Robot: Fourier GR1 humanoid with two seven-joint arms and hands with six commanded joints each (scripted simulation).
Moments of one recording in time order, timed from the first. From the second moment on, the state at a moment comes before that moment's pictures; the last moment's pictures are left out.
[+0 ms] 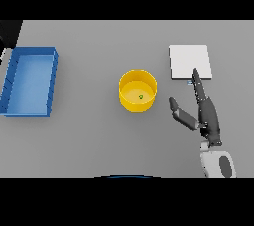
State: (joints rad) left arm -1.66 0.50 -0.74 -0.19 -0.44 -0.08 0.06; right arm 0.07 -0.05 0.11 -1.69 0.24 -0.06 -0.13
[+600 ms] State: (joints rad) left arm -1.24 0.67 -0.51 -0.28 0.08 0.18 0.31; right arm 0.07 -0.07 0.12 -1.67 0.20 0.00 -0.17
